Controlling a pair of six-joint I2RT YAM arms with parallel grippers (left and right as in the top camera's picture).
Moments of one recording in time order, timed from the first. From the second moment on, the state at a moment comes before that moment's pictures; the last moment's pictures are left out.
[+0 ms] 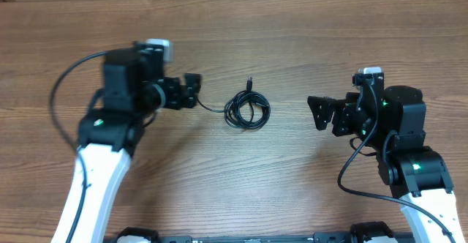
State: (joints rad) left arm -0.15 1.25 1.10 -0.55 0.29 -0.13; right arm 0.09 0.95 0.86 -0.55 -0.32 0.17
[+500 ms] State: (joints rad) left arm -0.43 1.64 1.10 -0.32 0.26 -0.13; right arm 0.09 0.95 0.86 -0.56 -0.34 0.17
